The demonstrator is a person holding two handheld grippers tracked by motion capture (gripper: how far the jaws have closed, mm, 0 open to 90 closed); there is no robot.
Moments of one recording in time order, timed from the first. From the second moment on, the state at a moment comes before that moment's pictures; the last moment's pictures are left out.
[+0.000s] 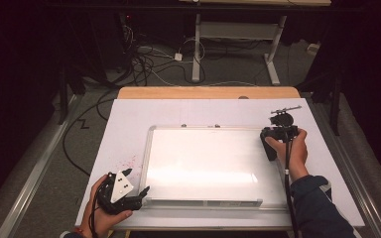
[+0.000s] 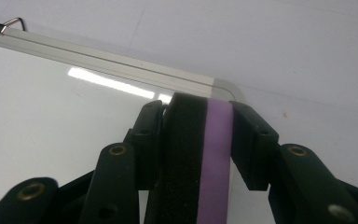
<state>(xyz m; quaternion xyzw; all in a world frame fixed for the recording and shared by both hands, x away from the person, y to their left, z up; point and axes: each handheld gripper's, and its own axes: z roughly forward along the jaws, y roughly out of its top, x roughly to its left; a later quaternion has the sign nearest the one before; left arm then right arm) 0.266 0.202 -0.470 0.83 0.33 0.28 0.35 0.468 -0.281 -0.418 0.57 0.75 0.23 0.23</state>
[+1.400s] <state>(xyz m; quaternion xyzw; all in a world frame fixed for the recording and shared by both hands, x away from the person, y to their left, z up) 0.266 0.195 -0.471 0.84 0.31 0.27 0.34 0.400 -0.303 -0.441 0.47 0.80 0.31 0.19</state>
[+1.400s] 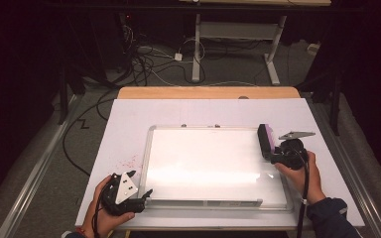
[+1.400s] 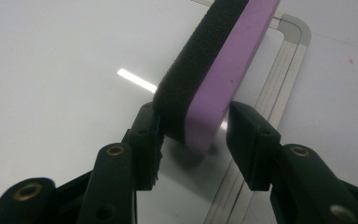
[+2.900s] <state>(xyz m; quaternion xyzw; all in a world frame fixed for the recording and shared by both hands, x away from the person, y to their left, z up) 0.266 0.215 -0.462 0.82 0.32 0.31 0.36 0.283 -0.339 -0.444 0.35 0.77 0.40 0.36</state>
